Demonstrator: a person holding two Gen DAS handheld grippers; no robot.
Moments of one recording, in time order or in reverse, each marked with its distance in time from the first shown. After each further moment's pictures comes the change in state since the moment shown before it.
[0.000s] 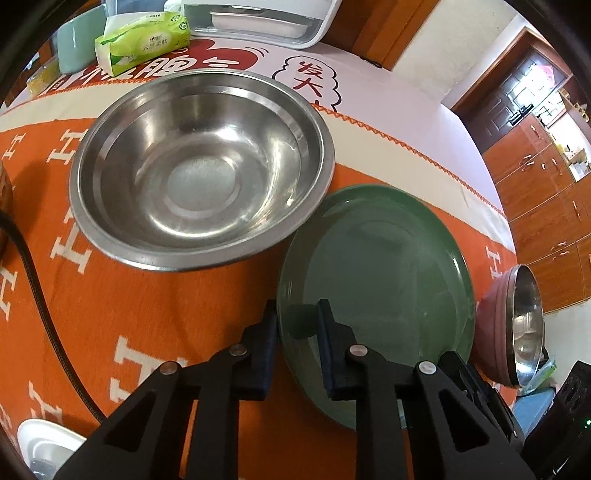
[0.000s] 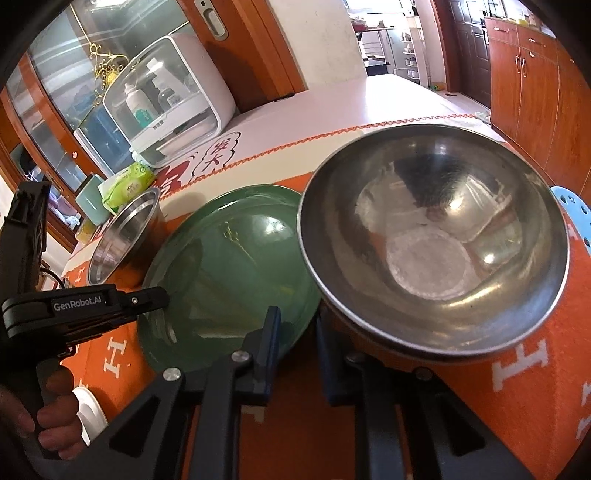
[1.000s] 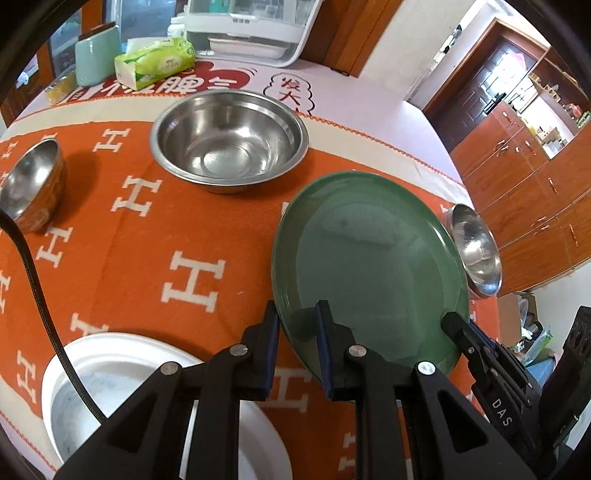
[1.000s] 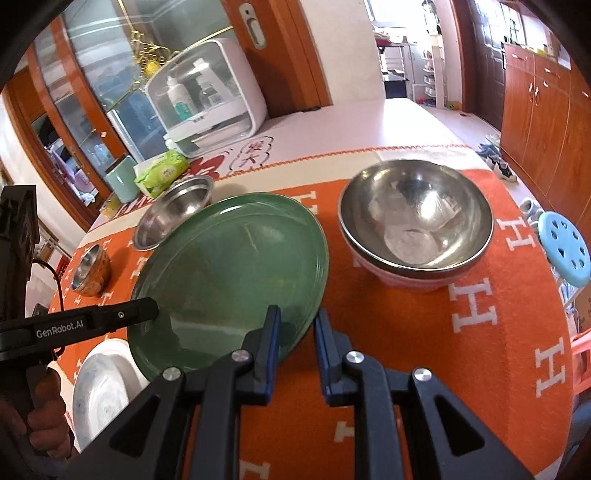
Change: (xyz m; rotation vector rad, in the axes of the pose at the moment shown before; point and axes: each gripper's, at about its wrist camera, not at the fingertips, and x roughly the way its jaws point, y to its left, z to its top) left arm -0.092 0.013 -0.064 0.077 -0.045 -0.050; right arm -0.078 0.029 -0.026 -0.118 -0.035 0.019
